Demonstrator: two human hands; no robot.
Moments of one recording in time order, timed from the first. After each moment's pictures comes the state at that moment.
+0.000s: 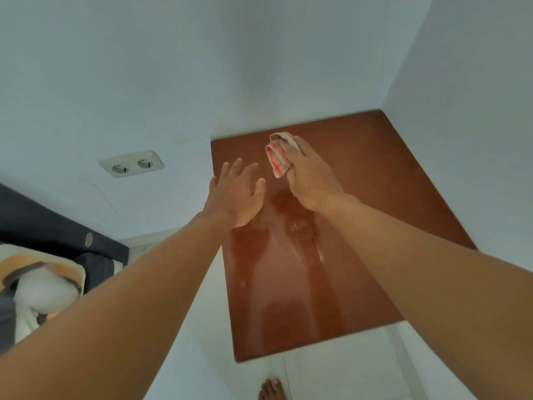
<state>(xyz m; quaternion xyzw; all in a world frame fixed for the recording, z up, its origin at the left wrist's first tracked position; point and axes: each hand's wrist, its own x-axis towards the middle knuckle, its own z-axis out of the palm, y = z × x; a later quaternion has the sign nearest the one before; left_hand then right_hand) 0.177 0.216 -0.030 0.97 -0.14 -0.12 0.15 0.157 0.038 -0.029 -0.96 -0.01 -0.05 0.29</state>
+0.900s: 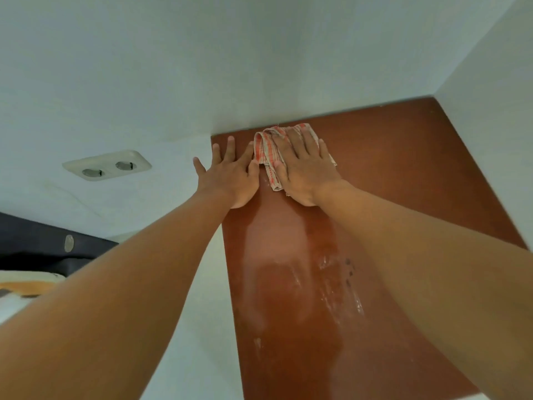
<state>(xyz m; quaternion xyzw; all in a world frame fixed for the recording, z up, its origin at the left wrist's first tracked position) 0.311 0.225 -0.100 0.97 -0.12 -0.21 0.04 0.280 0.048 -0.123 -0.99 -0.02 0.11 0.10</state>
